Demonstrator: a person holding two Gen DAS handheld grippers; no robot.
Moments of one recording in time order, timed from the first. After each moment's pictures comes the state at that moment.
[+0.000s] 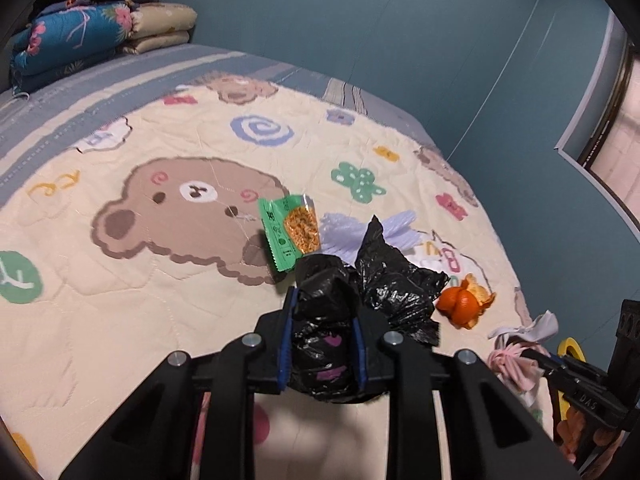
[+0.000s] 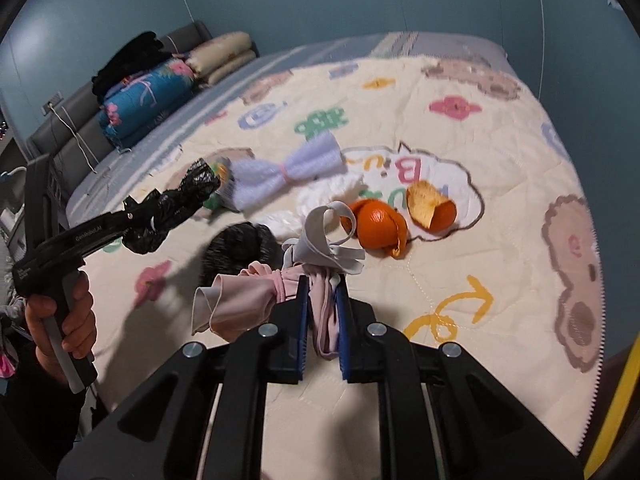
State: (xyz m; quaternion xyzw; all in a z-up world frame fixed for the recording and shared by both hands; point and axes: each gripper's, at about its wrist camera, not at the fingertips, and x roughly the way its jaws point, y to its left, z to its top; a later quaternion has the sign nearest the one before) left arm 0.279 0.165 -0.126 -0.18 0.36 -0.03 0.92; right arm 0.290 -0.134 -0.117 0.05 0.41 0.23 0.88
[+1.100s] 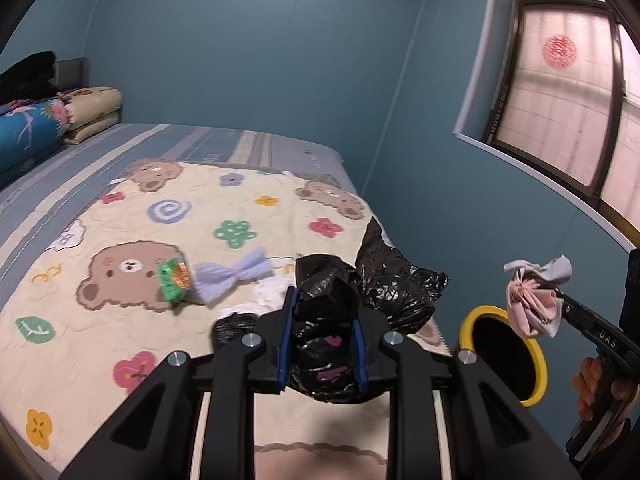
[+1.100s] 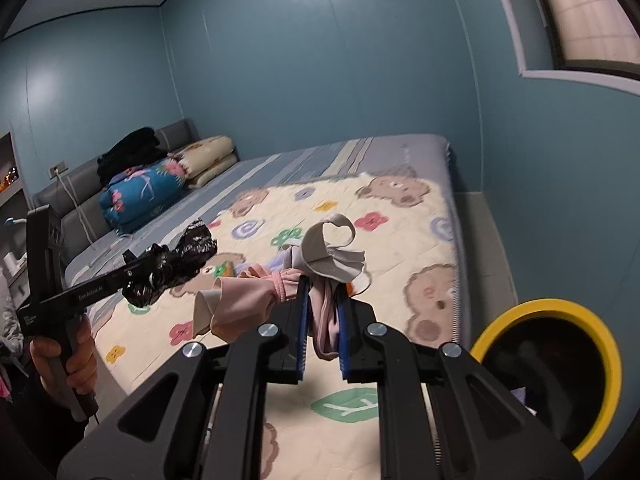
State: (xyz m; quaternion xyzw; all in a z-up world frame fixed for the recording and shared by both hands) left arm 0.169 0.029 0.007 -0.09 0.28 -0.13 0.95; right arm 0.129 -0.285 0.026 0.09 0.24 0.16 0.95
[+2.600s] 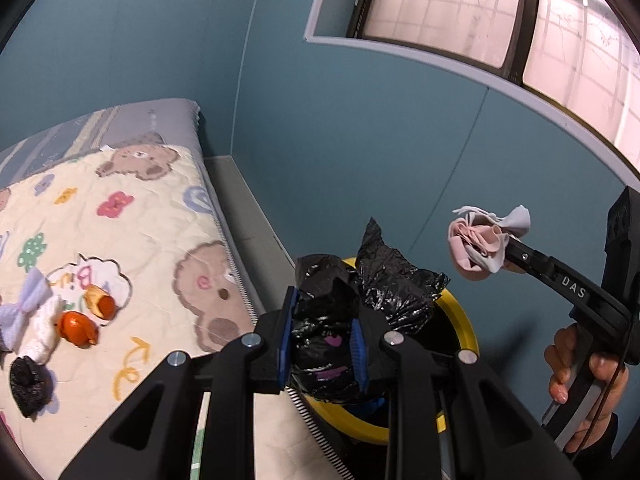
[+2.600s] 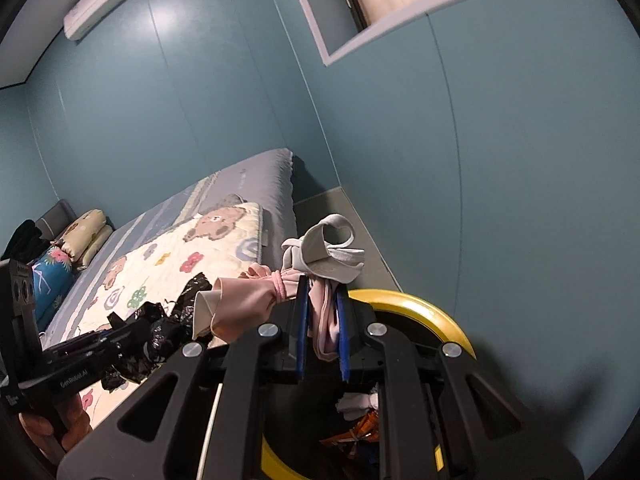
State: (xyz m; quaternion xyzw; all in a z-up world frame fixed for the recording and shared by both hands) left arm 0.230 -0.265 -0.038 0.00 0.35 -0.33 0.88; right arm 0.127 -0.532 -0.030 0.20 0.24 -0.08 0.95
